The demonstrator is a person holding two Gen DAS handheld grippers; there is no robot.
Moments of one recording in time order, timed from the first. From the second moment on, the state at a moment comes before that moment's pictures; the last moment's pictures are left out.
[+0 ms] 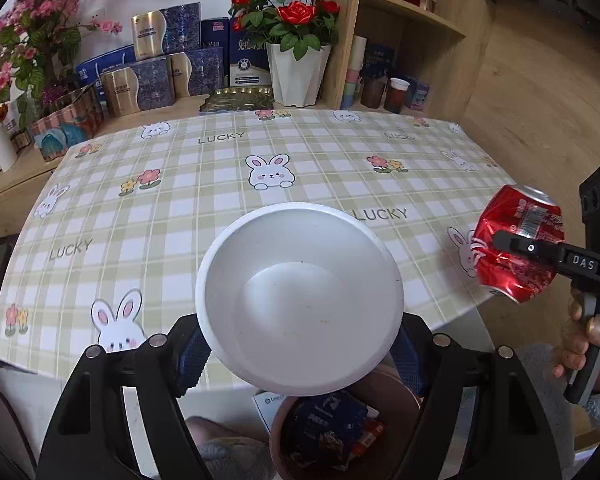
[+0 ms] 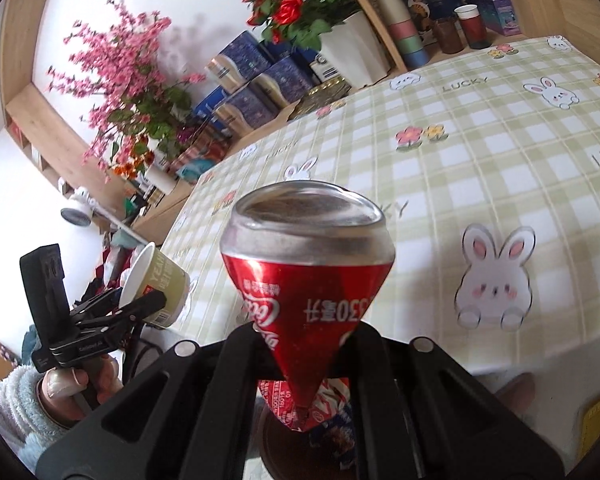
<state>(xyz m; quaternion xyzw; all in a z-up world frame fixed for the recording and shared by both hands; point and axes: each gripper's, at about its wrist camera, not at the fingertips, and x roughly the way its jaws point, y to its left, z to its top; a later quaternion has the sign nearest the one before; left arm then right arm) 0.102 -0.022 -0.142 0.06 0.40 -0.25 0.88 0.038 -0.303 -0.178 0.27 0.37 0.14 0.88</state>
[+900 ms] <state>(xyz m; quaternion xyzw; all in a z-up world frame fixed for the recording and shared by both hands) -0.006 0.041 -0.178 -0.02 0.39 -0.20 0.90 0.002 -0.180 -0.364 0.07 0.61 0.16 0.77</state>
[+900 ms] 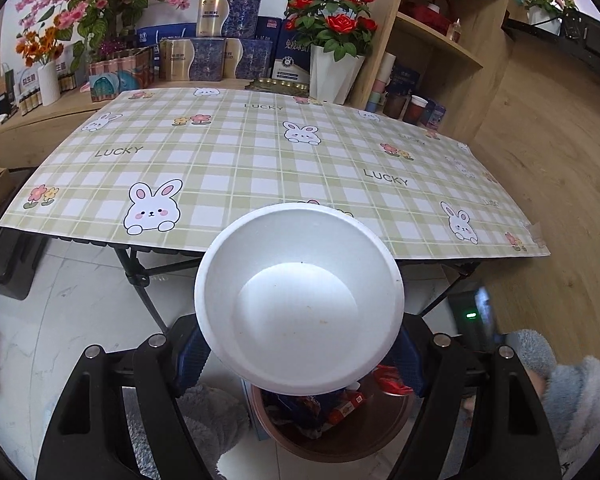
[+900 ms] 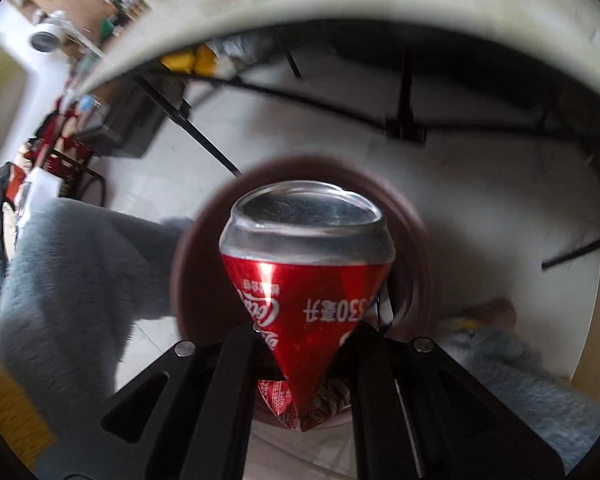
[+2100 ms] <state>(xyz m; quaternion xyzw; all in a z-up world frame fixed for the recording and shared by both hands) -0.003 0.004 -0.192 0.03 0.40 -0.27 0.88 -0.027 -0.254 -0.170 0.11 0.31 0.09 0.94</state>
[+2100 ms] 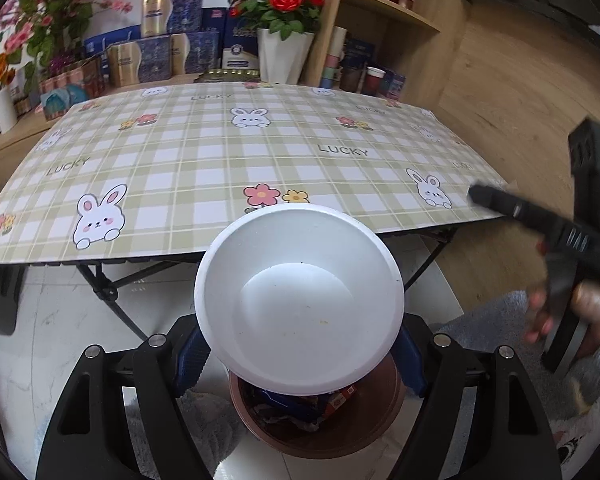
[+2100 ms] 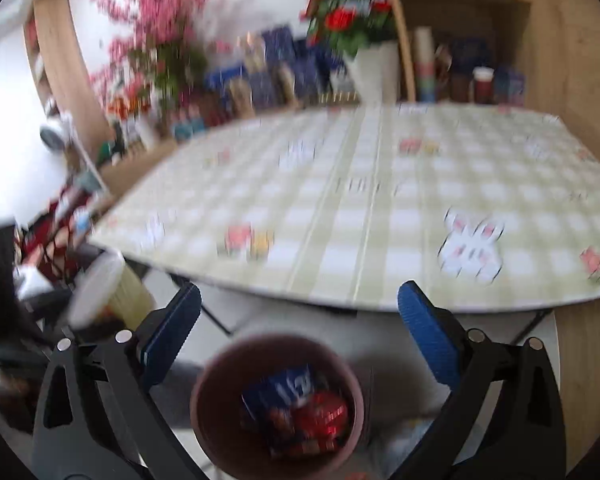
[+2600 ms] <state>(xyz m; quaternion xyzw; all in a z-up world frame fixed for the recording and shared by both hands) 0.007 -0.027 -0.238 0.10 0.45 -0.30 0.84 -0.039 -0.279 -0.140 0.14 0.25 0.08 0.95</state>
